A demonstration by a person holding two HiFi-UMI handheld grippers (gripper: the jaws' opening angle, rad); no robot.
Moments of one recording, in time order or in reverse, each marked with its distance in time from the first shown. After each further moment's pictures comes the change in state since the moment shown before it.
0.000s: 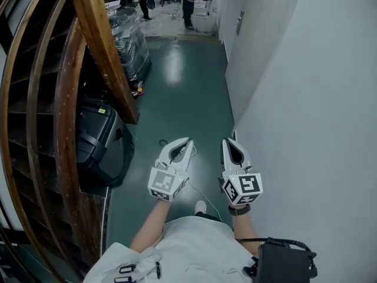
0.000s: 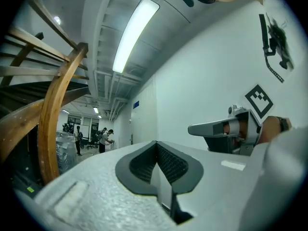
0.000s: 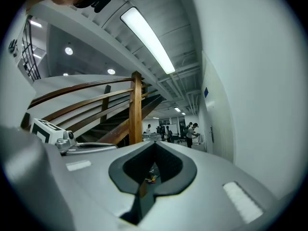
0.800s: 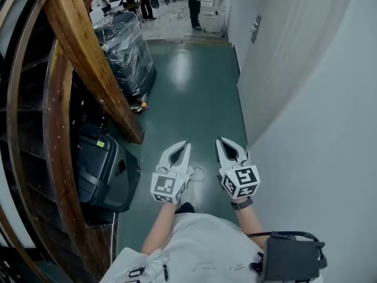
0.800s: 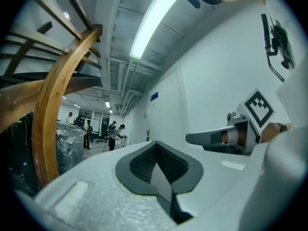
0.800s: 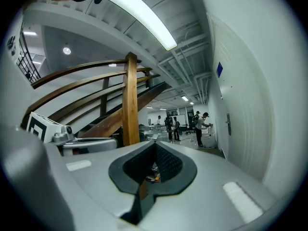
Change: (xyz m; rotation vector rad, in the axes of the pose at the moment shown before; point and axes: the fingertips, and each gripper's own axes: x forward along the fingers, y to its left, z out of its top) left arm 0.179 0.208 -0.064 -0.075 0.035 0.125; right arm 0.291 -0.072 -0.054 0.029 0.102 0.136
